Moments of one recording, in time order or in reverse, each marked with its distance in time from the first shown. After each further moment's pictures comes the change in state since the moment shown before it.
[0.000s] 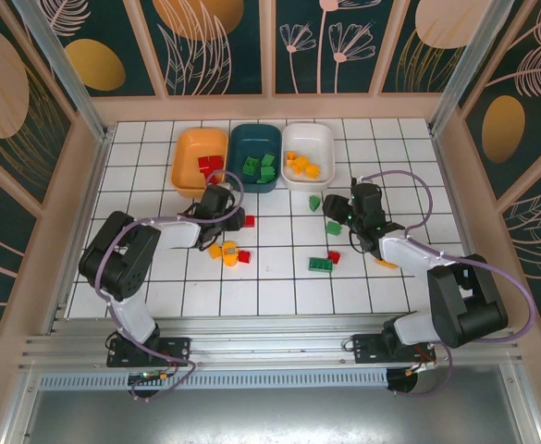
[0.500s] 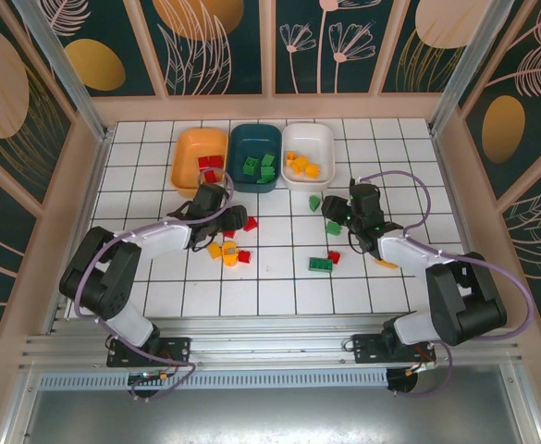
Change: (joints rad) left arm -0.001 -0.123 0.027 -0.168 0.028 -0.069; right arm 0.009 0.013 0.000 0.000 0.000 0.000
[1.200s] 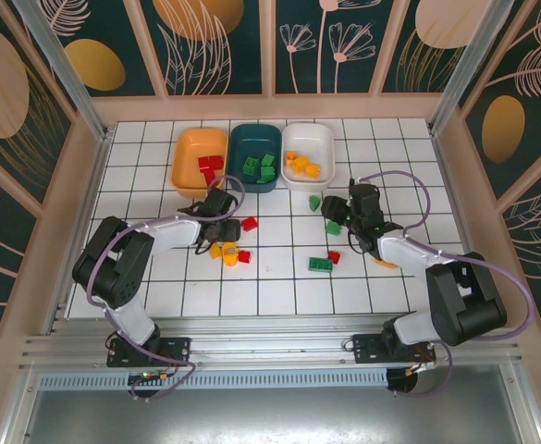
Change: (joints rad) left arm -0.026 0.092 0.051 -0.191 -0.100 0.117; right arm 0.003 0.000 0.000 0.000 0.000 0.000
